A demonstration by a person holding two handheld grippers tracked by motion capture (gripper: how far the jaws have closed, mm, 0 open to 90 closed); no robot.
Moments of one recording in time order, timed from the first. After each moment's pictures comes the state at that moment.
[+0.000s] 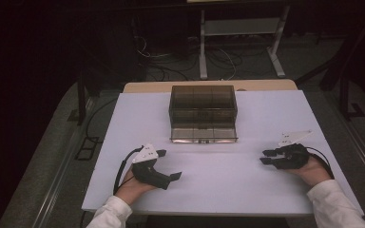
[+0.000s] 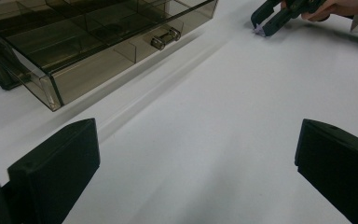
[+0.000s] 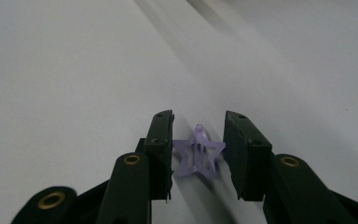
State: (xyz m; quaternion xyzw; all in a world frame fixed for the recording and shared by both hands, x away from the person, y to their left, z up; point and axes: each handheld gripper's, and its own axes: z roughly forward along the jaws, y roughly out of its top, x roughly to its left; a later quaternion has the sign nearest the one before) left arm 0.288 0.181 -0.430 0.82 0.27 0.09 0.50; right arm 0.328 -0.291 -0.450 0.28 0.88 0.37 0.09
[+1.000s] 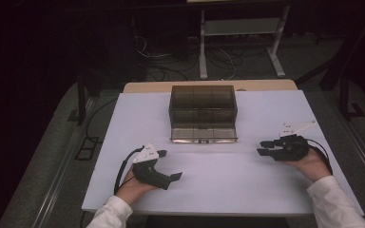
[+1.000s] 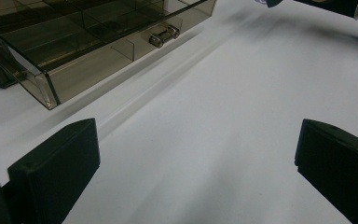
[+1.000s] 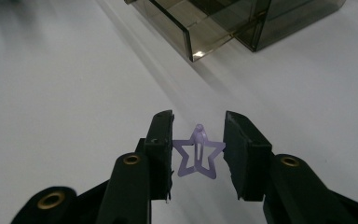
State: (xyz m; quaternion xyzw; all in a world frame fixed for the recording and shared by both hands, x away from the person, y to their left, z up) left arm 0.289 0.180 -0.431 0.82 0.27 0.08 0.49; right arm 0.335 -0.280 -0.416 0.30 0.86 0.41 0.09
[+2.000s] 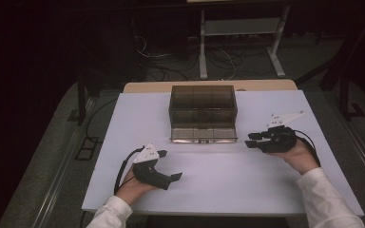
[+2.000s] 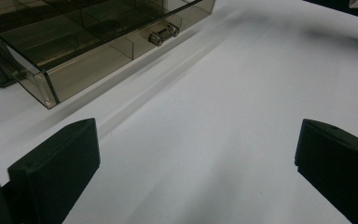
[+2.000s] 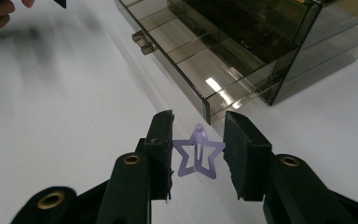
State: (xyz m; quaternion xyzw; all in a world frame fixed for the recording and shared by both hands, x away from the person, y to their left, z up) left arm 0.289 0.179 -0.432 0.82 0.27 0.08 0.49; right arm 0.350 -0.245 -0.395 0.28 0.85 0.43 0.08
